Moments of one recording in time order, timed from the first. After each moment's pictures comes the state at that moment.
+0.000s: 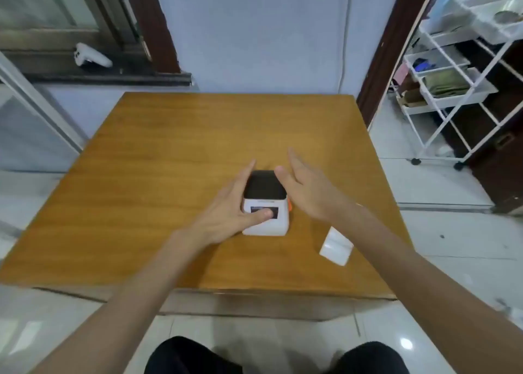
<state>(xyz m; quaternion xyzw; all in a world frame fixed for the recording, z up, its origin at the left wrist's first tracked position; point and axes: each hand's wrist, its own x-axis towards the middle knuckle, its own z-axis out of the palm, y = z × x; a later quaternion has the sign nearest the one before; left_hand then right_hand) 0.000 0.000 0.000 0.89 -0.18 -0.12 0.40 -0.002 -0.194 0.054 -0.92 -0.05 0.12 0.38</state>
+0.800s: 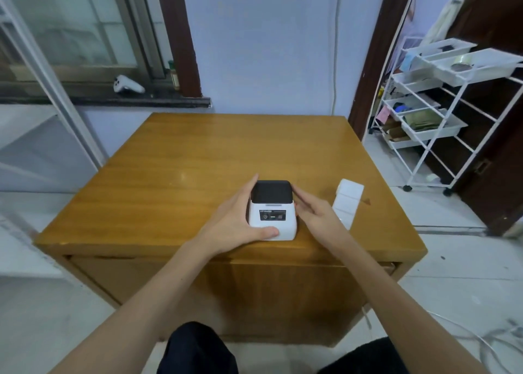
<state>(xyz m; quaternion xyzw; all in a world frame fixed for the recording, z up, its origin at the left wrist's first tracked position) -0.085 0.025 -0.019 0.91 -0.17 -0.05 0.38 -0.103 -0.181 -0.016 -0.83 -0.05 0.02 0.55</state>
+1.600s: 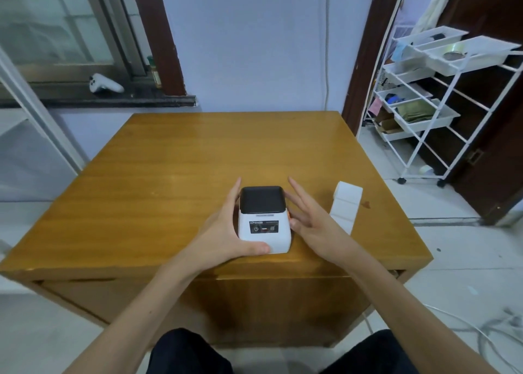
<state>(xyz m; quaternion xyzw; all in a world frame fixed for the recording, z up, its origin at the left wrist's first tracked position) -0.075 0.027 -0.025 0.88 -0.15 -0.09 0.44 -0.096 -0.193 -0.021 -0.80 -0.10 0.08 0.59</state>
